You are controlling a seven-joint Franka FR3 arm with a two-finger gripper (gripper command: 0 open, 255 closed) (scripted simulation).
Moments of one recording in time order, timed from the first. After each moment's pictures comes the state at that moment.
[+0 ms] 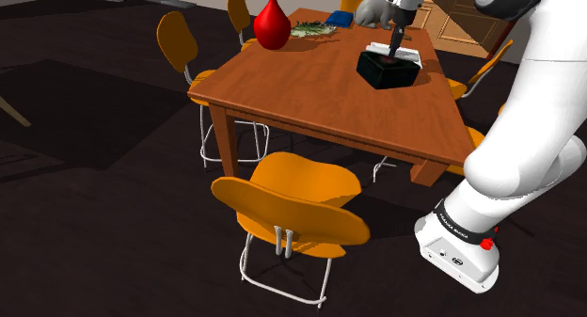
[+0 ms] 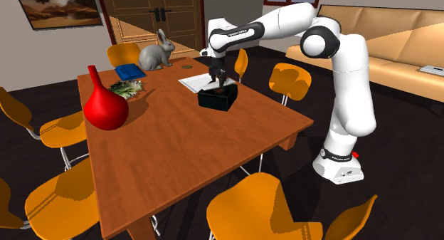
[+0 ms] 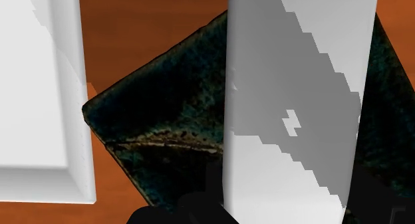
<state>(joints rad) -0.30 0.35 -0.34 -1.55 0.11 1.89 -1.25</state>
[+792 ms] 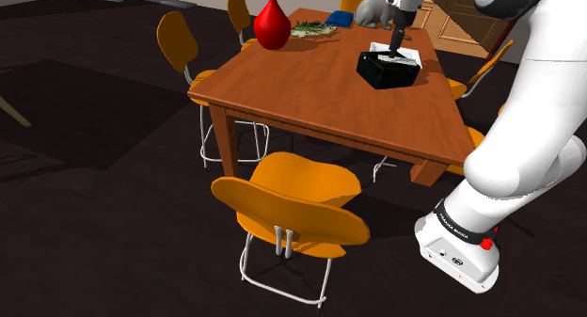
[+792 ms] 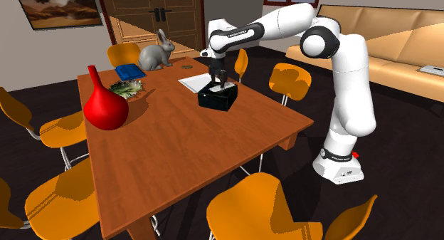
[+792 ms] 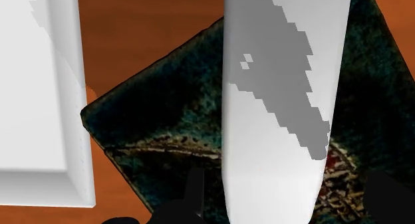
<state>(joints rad) -0.30 0.36 -0.34 -1.56 0.11 1.90 -1.26</state>
